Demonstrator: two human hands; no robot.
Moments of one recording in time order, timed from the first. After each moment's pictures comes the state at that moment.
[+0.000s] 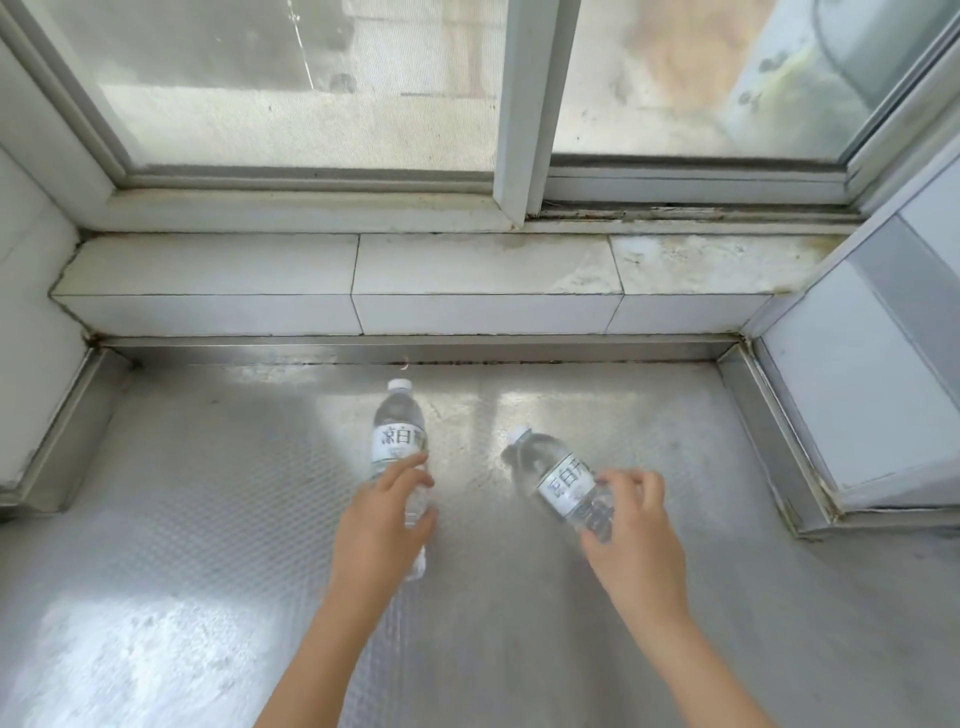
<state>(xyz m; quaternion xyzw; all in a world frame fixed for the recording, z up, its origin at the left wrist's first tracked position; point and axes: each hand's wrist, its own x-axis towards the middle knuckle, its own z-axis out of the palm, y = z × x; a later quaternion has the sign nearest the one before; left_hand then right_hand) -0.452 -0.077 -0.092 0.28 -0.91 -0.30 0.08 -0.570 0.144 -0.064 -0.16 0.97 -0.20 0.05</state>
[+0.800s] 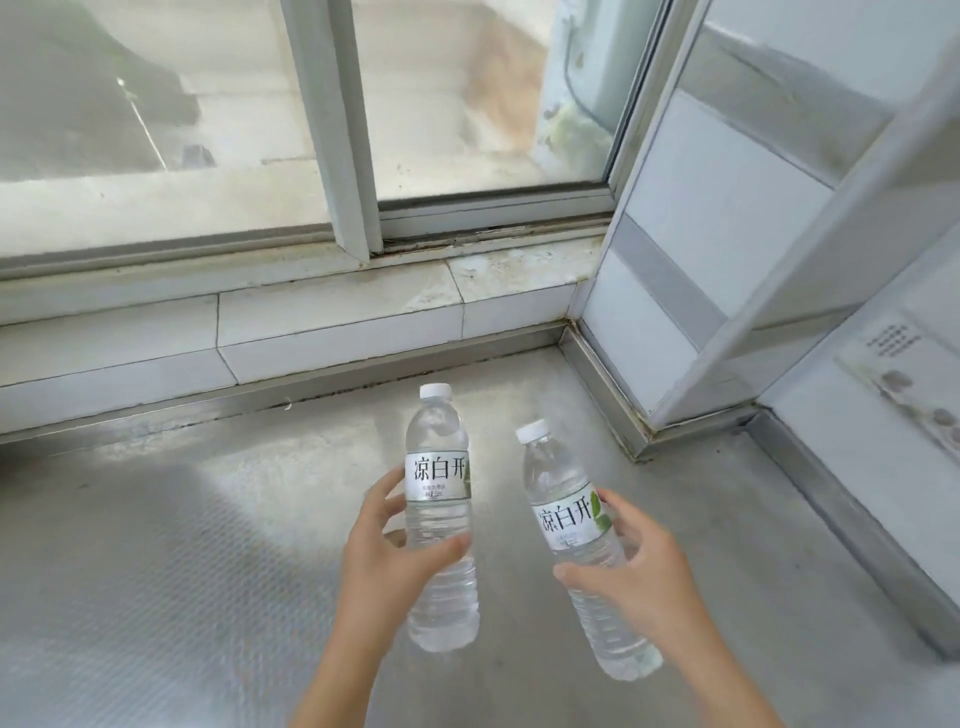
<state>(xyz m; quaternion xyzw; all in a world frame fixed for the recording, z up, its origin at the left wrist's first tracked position) -0.445 0.037 -0.005 0.27 -0.69 -0.67 0.06 -0.506 0.272 0.010 0.01 0.85 -0.51 0.14</state>
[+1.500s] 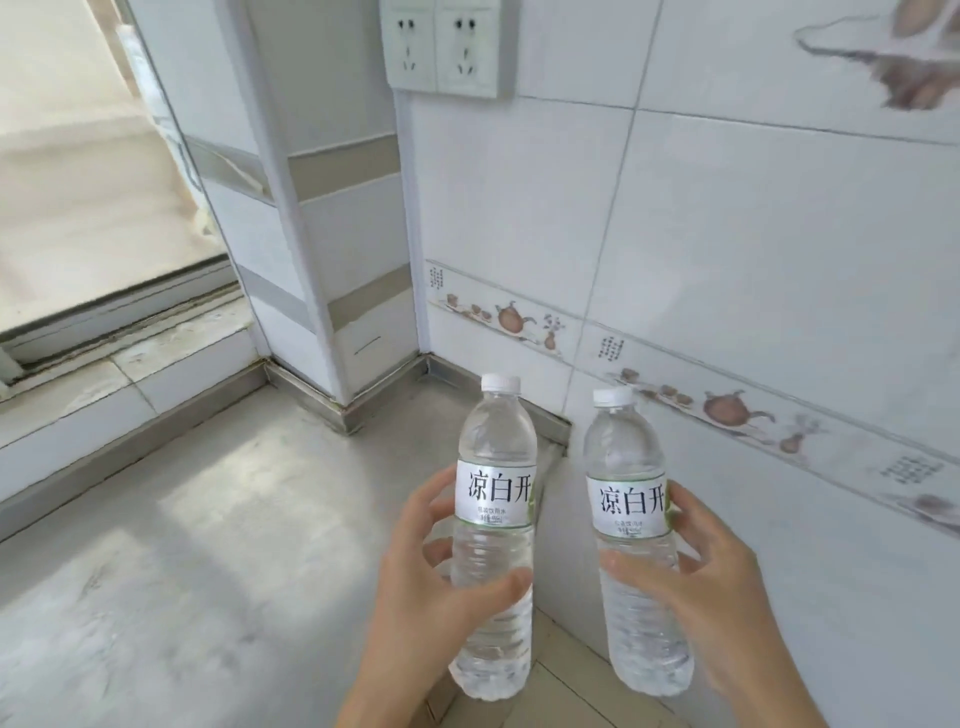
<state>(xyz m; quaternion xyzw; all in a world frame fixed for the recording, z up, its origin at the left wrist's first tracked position) -0.312 0.338 0.090 -0.13 -0.72 -0.68 -0.06 -0.242 0.558 0.093 0.23 0.71 -0.65 -0.15</state>
